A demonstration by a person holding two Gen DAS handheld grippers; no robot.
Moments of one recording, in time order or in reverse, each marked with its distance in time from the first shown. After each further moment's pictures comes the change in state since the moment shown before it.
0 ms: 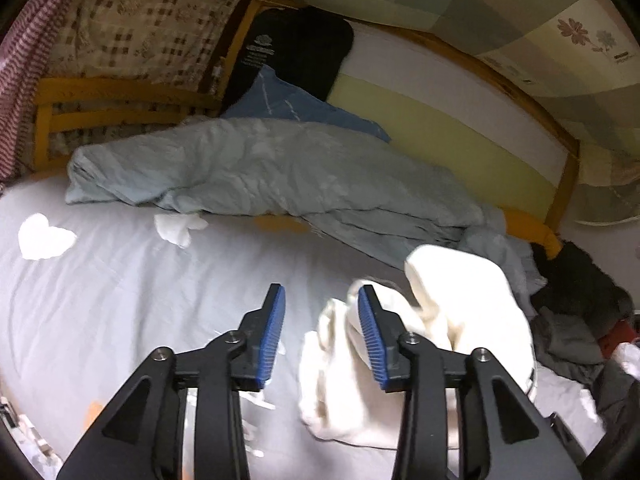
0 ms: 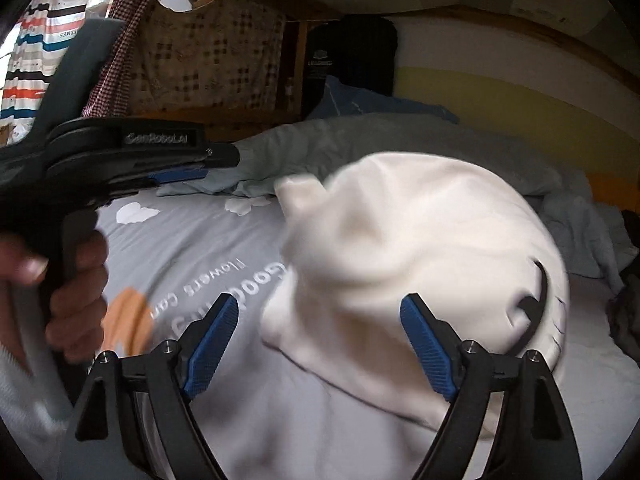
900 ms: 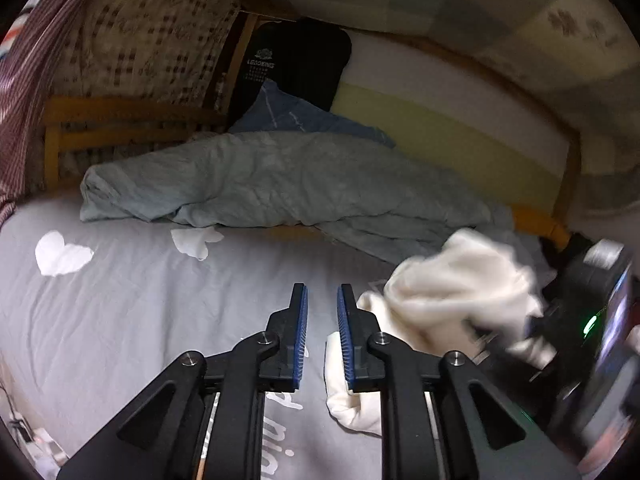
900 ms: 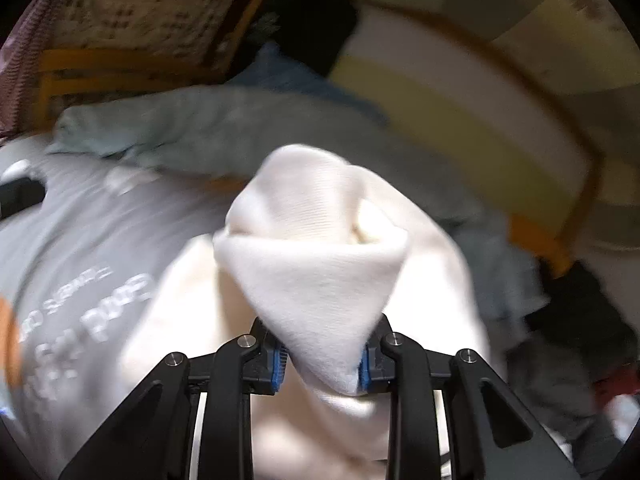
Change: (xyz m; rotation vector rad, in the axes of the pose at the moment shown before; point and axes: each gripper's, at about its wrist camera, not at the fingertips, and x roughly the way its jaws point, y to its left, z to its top) left arm -0.018 0.020 -0.003 0.052 -0.048 0.054; right arm 0.063 -0.005 0.071 -0.158 0.134 -0.360
